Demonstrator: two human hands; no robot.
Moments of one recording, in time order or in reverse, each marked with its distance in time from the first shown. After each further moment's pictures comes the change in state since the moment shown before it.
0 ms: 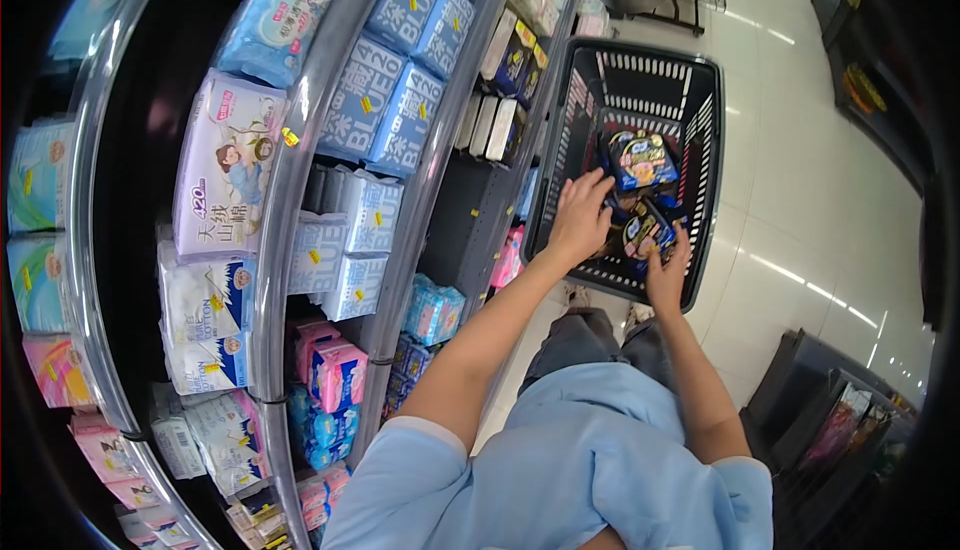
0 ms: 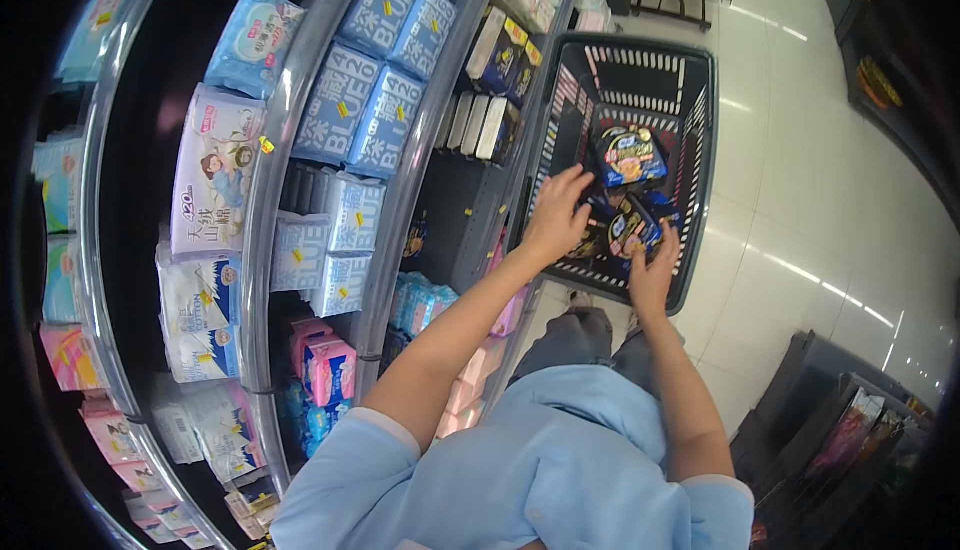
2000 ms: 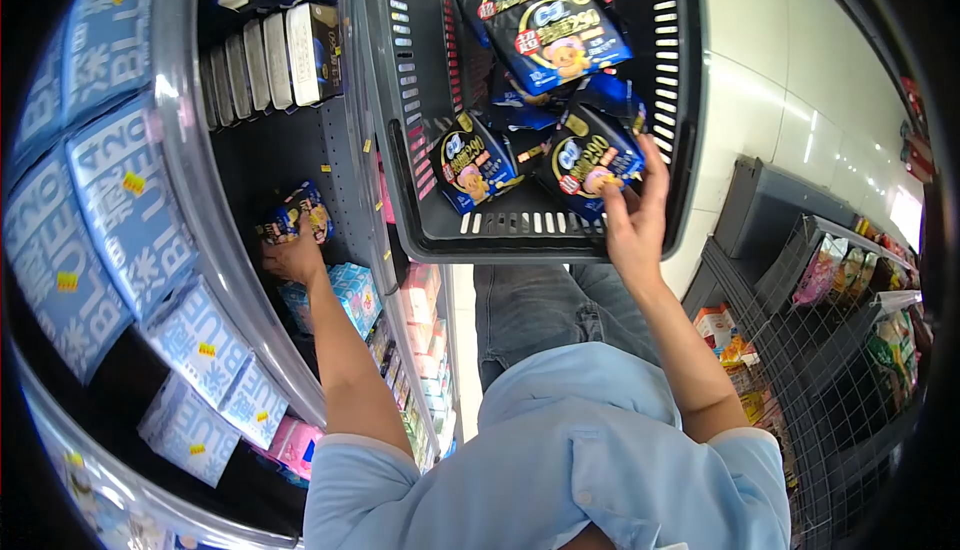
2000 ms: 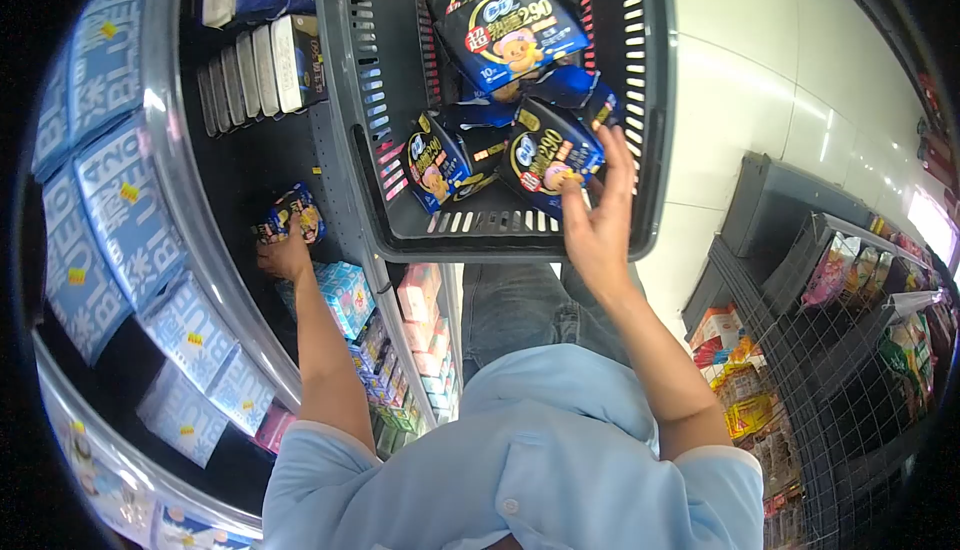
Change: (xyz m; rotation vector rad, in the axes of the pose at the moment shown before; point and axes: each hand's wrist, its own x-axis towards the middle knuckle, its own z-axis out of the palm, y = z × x) left_hand -0.137 -0.275 -0.051 0.834 0.245 -1.137; right_hand 0.001 -0.016 0.004 0.136 -0.018 0.247
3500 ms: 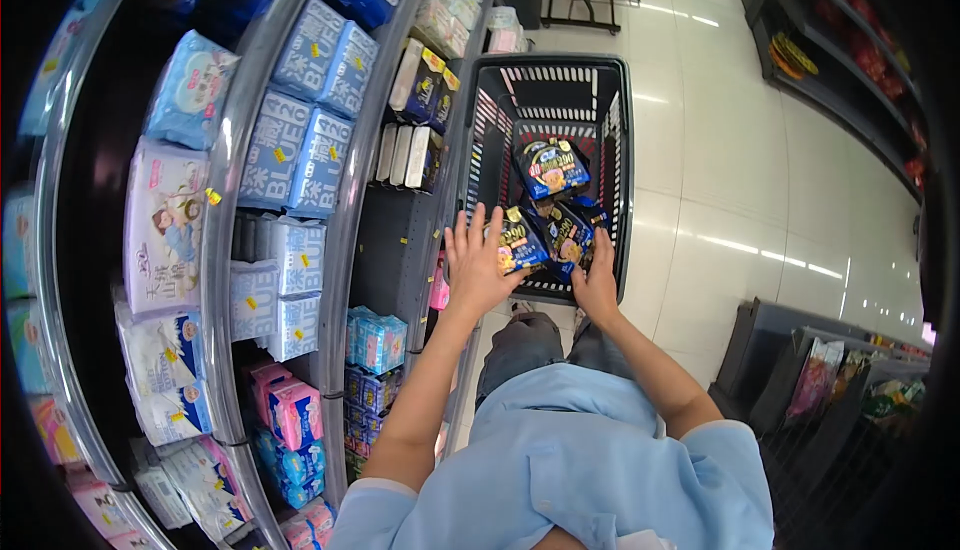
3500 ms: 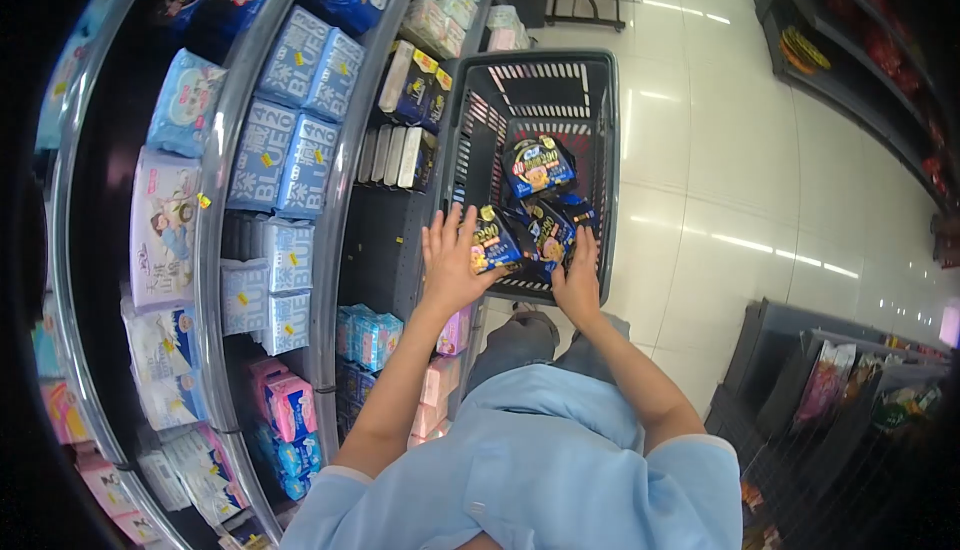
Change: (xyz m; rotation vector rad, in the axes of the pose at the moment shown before) left_hand -0.183 0.146 -0.235 -0.416 -0.235 1.066; right_hand -0.010 0.002 -0.033 -0.230 -0.146 -0.315
